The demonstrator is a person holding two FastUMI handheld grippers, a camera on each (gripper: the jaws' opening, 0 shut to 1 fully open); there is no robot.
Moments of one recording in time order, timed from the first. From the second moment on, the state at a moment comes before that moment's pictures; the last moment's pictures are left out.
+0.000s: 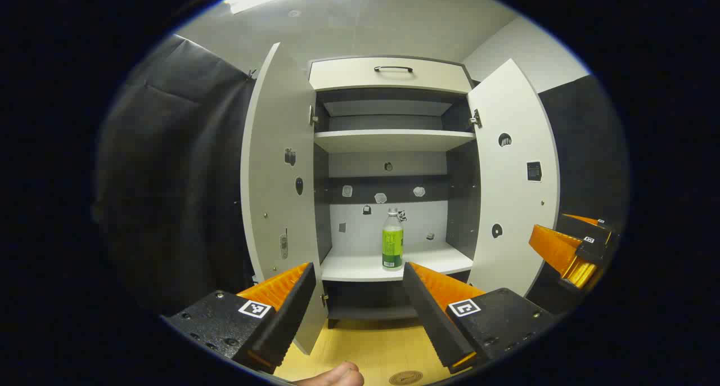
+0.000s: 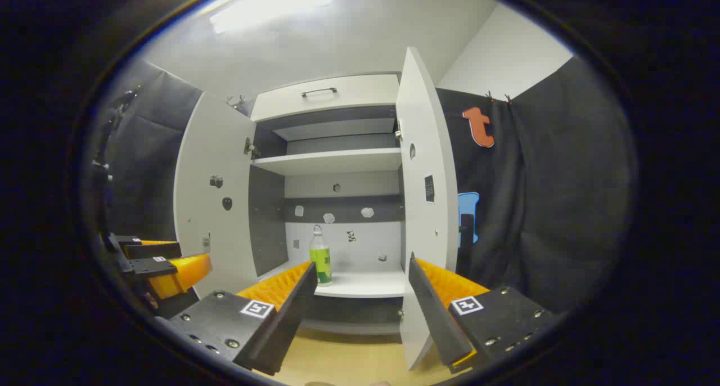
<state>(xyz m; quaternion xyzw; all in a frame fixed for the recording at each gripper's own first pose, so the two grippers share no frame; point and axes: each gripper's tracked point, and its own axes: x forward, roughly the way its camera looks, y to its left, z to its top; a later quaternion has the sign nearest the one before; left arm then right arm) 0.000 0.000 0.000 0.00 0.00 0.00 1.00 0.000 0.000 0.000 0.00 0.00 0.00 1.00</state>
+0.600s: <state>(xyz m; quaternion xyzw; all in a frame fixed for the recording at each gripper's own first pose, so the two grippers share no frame) 0.076 0.026 -0.012 -0.03 0.01 -0.01 1.00 0.057 0.021 -0.013 -0.02 0.00 -0.01 1.00</state>
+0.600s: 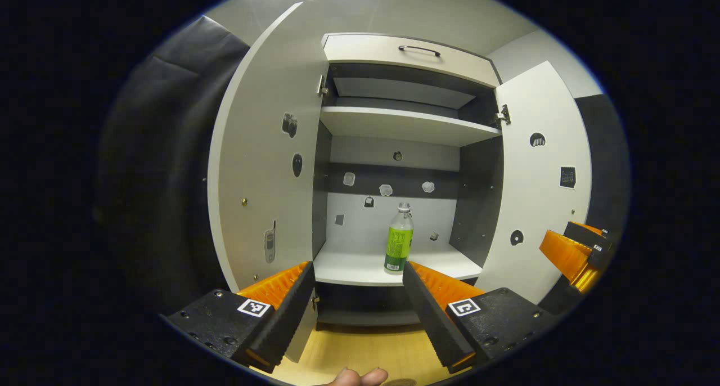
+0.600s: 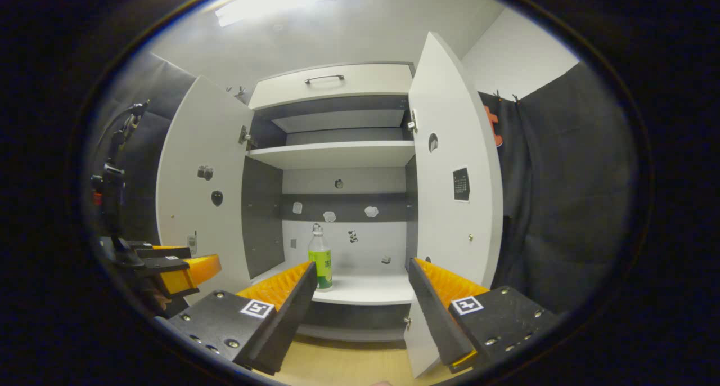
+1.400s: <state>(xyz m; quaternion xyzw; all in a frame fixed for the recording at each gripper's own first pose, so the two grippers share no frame) 0.208 -0.019 -0.040 -0.05 0.02 -0.07 1.00 0.105 0.023 -0.027 -0.03 0.00 0.00 1.00</state>
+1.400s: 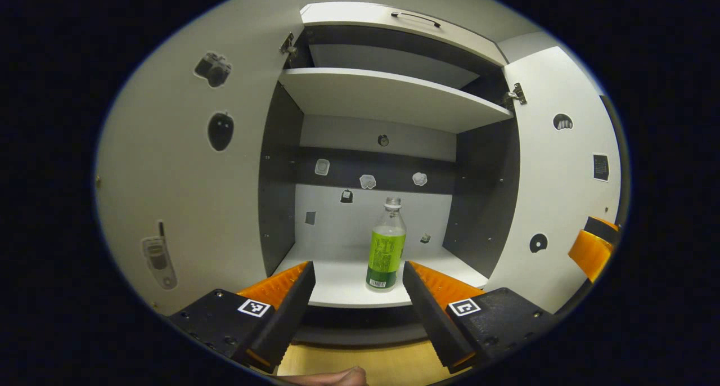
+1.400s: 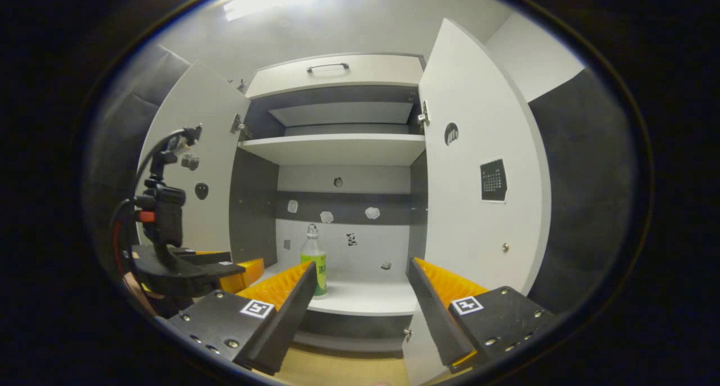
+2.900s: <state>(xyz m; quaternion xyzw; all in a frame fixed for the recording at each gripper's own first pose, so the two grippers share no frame) 0.324 -0.075 -0.070 -0.02 0.01 -0.13 0.99 0.047 -0.012 -0.033 -0.01 0.01 -0.05 1.00</state>
